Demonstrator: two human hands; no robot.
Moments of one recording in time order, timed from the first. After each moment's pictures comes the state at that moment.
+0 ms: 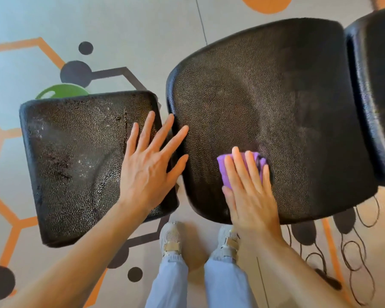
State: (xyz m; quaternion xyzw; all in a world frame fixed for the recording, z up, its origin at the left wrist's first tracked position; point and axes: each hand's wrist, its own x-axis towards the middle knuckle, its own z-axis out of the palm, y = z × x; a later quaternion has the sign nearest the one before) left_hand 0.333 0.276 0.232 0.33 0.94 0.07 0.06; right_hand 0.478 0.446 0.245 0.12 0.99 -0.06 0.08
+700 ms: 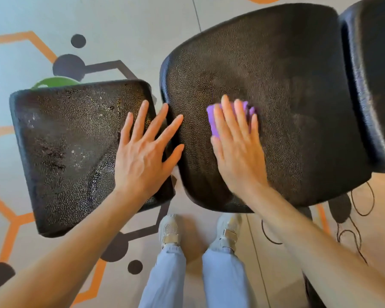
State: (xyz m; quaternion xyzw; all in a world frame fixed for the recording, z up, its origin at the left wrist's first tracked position) left_hand 0.332 0.276 0.229 0.33 0.94 0.06 0.06; right_hand 0.417 0.464 0.235 0.12 0.99 -0.04 0.06
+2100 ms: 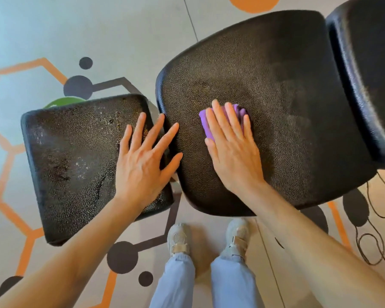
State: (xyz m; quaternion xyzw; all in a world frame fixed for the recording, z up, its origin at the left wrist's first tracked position) left_hand 0.334 0.277 0.235 0.33 0.94 0.06 0.08; right_hand 0.413 0.466 0.238 0.13 0.99 -0.06 0.06
